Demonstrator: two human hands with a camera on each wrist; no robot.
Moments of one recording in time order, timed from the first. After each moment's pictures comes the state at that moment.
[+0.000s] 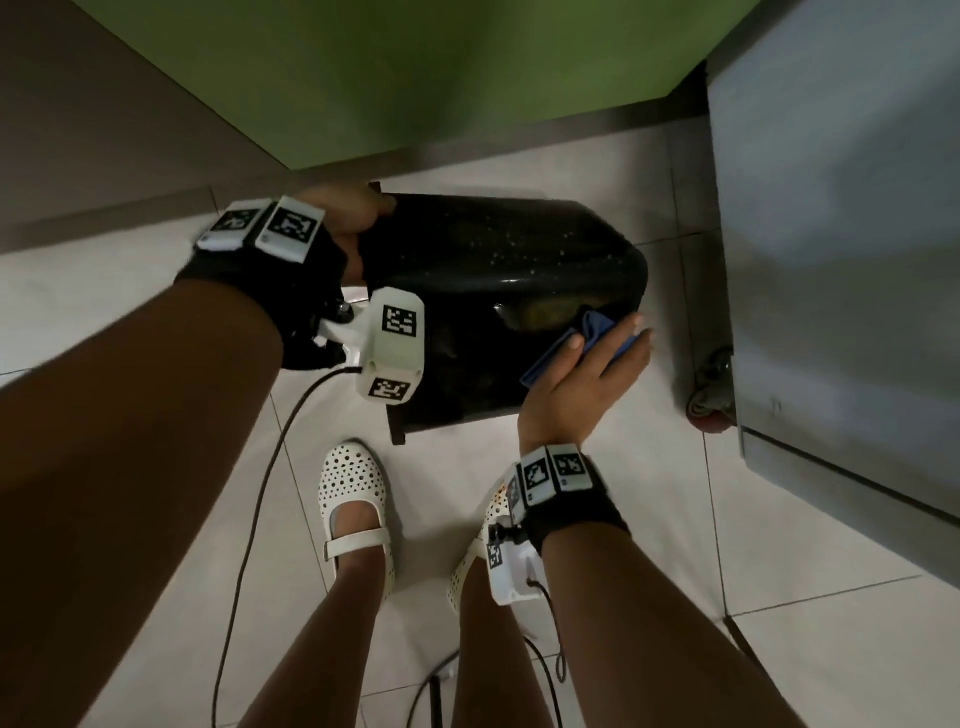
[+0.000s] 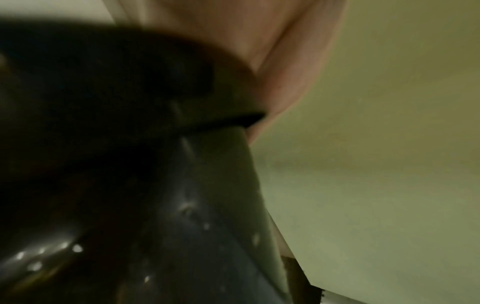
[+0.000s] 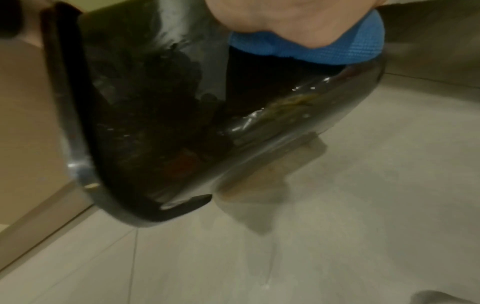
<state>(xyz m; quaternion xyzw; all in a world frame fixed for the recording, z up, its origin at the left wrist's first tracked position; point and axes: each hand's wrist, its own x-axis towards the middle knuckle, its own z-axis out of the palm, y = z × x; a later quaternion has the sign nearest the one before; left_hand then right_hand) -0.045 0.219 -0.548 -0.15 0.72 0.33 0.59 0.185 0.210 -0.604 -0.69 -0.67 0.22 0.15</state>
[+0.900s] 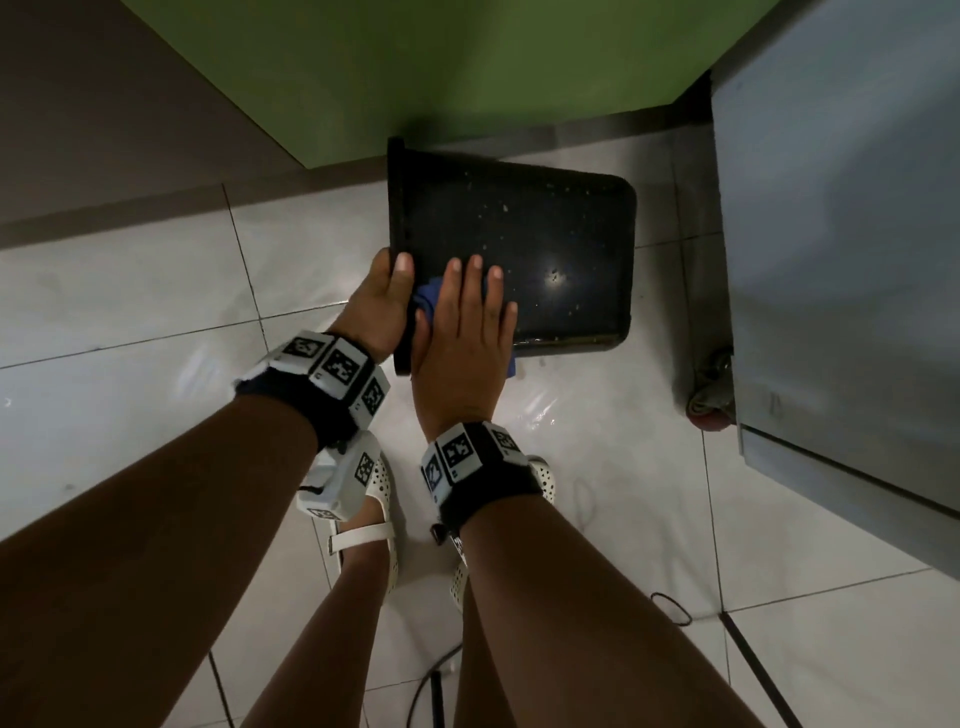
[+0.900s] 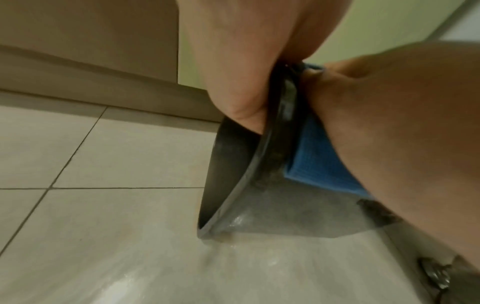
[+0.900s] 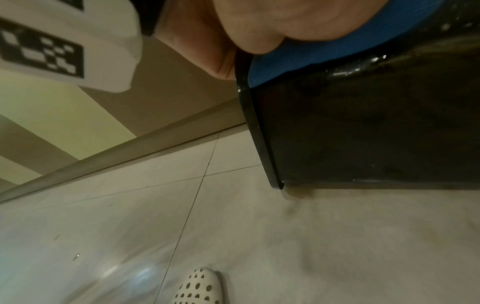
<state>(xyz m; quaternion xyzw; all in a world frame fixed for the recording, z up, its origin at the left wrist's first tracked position) 0.013 0.160 -0.554 0.09 0.79 0.38 0.48 0.108 0.168 -0.591 -0.45 -0.87 0.17 0.04</state>
